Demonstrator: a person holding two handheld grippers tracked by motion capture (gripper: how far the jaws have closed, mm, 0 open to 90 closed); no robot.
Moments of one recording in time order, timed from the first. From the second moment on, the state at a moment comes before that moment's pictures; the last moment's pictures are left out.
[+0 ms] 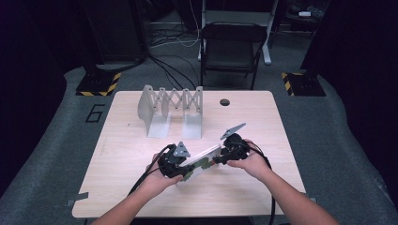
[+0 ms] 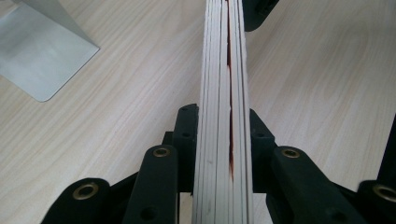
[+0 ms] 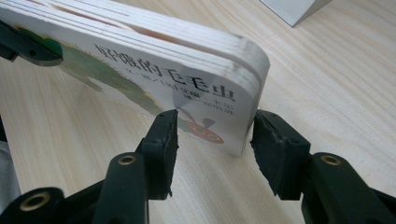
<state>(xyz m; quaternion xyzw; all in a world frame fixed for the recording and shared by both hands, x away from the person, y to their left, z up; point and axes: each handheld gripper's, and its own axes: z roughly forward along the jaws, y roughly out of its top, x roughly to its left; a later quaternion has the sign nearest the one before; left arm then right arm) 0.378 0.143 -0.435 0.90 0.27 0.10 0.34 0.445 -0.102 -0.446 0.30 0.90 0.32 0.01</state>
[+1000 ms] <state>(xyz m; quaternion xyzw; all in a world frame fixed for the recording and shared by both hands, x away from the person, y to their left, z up) 0.376 0.139 -0.434 0.90 0.26 0.10 0.33 0.446 -0.104 -0.450 0.31 0.90 0.32 0.01</state>
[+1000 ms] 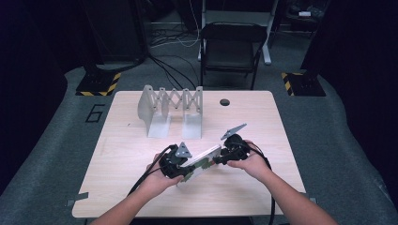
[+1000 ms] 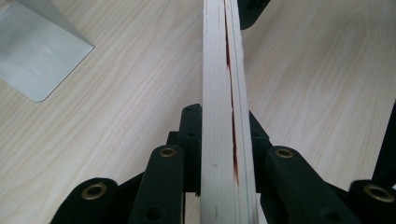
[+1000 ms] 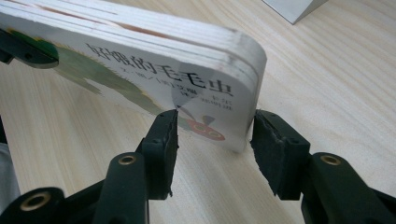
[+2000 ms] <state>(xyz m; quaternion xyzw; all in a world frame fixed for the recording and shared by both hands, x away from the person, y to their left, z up) 0.379 0.167 -0.412 0.89 0.28 0.11 0.34 0.446 -0.104 -0.450 0.31 0.89 0.33 0.01</state>
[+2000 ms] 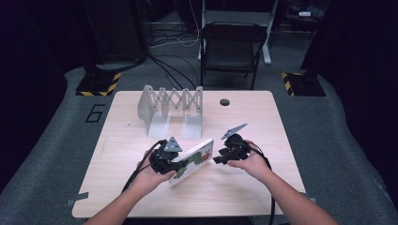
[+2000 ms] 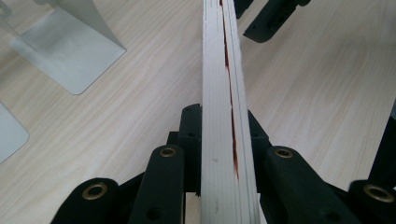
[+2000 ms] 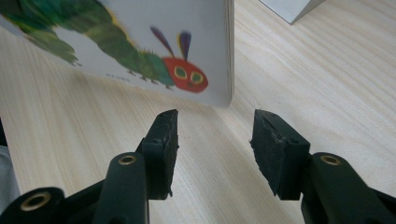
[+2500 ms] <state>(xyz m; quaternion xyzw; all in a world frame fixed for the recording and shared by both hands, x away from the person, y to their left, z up) 0.383 0.191 -0.394 0.88 0.31 0.13 0.35 0.448 -0.103 -0.450 0.31 0.89 0.33 0.01</state>
